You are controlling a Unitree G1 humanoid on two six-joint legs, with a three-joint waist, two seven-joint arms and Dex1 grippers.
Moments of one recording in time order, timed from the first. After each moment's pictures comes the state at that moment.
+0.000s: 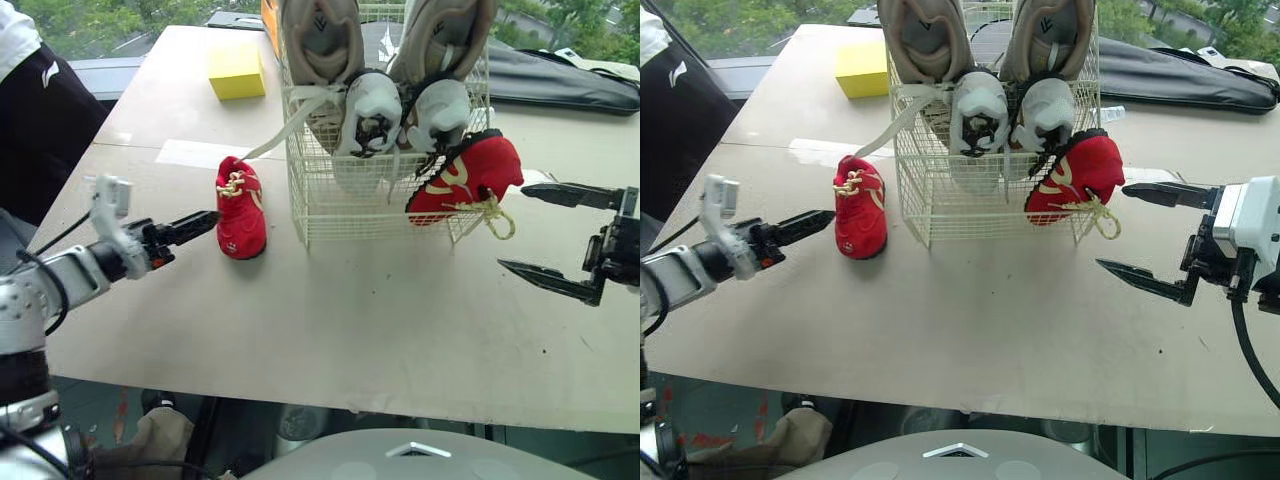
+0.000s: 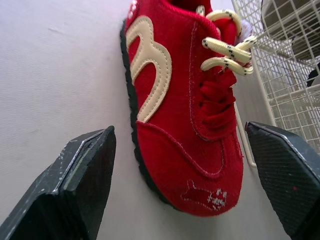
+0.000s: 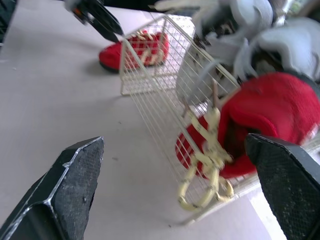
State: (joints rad) left arm -0.27 0.92 0.37 0.12 -1.08 1.12 -0.48; right arm 0.05 -0.95 -0.53 -0.66 0.79 0.43 1.06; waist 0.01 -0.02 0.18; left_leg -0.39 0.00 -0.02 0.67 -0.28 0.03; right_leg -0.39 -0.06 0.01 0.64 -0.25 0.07
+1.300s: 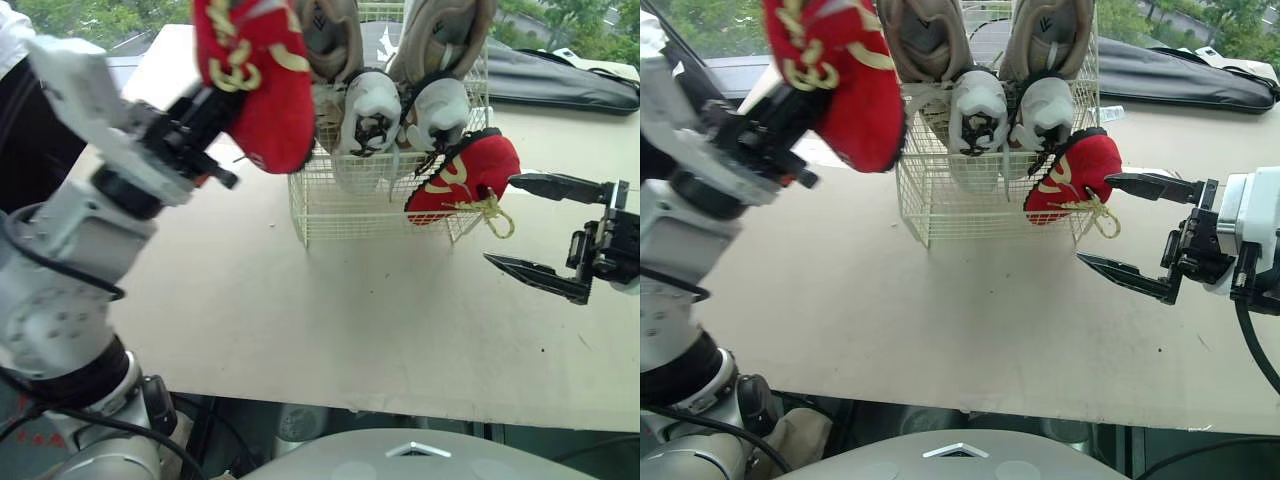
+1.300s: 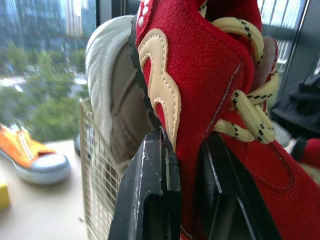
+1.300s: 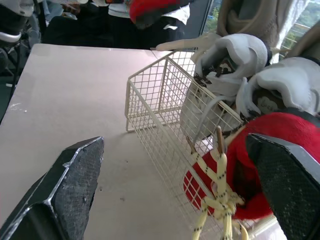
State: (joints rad) left arm -0.36 0.58 0.24 -0.66 -0.70 0.55 -0.32; right arm 0.04 -0.89 -0.47 -0.62 0.86 0.41 1.00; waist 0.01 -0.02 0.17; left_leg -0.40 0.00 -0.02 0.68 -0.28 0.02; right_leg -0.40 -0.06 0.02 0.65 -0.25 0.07
